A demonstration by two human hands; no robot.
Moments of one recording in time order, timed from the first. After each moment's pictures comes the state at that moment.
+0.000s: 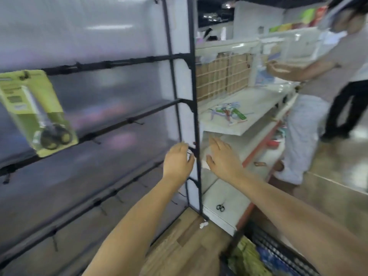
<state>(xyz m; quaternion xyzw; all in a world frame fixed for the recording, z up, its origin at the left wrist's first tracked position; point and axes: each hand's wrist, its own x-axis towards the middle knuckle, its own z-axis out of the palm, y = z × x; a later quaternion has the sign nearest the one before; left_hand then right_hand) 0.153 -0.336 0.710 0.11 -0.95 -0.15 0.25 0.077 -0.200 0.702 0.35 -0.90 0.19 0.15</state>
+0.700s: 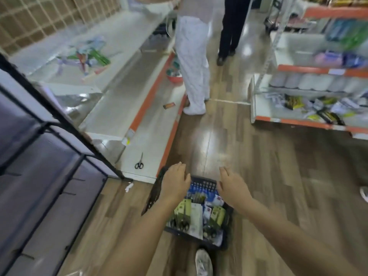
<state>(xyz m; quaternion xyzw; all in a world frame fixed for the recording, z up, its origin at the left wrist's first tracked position) 0.028 -0.025 0.507 -0.07 -0.97 -0.21 -0.08 0.055 0.159 0.501 0.03 -0.99 0.12 -0.12</state>
